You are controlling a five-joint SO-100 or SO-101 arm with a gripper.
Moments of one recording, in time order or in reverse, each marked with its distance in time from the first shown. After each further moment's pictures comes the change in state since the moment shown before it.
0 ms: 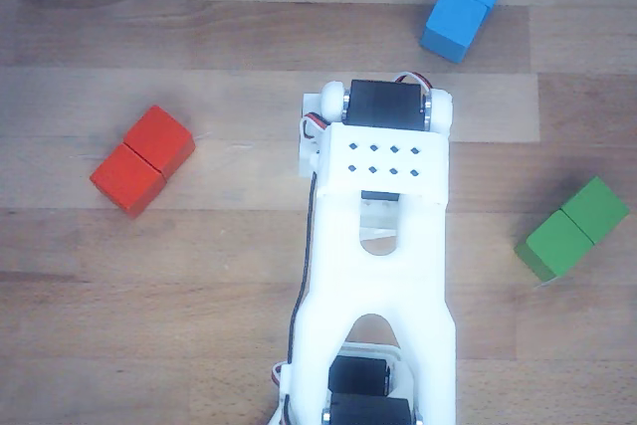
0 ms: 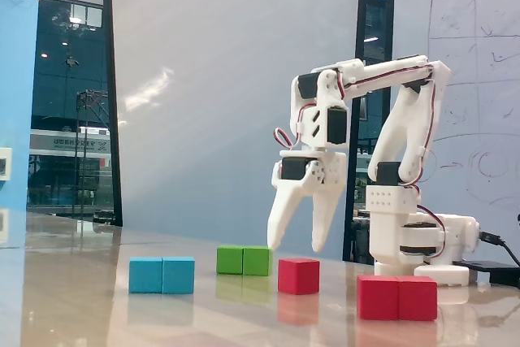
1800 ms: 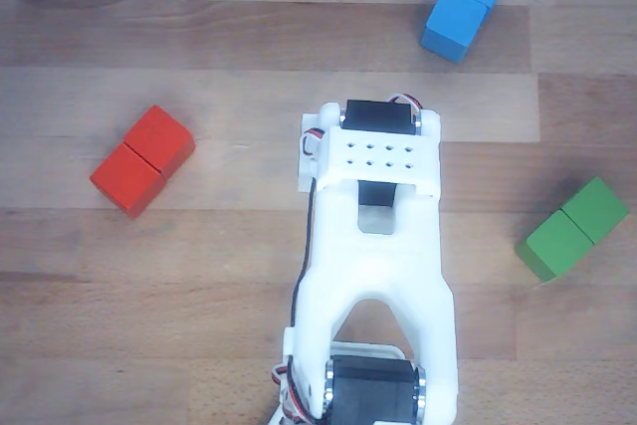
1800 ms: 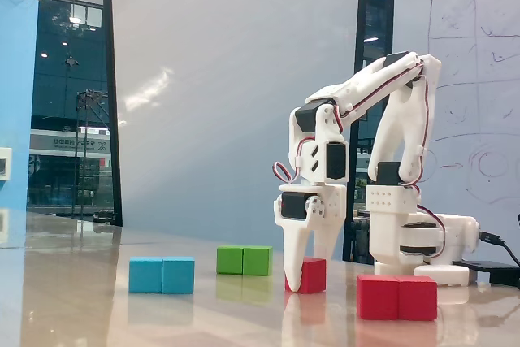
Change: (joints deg) arm 0.0 -7.9 7.3 -13.9 0.0
